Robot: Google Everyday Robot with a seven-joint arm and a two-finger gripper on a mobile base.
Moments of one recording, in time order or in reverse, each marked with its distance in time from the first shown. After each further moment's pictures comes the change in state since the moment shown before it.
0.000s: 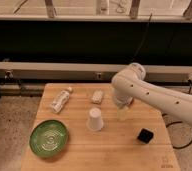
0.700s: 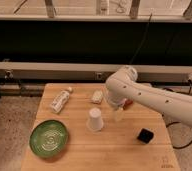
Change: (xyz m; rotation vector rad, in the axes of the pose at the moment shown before) arm -0.022 -0.007 0.026 -0.027 -0.021 -0.088
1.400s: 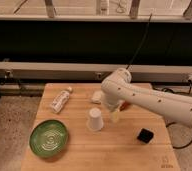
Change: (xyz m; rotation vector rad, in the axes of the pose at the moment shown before) arm -0.021 -0.006 0.022 -0.018 -0.018 -0.115
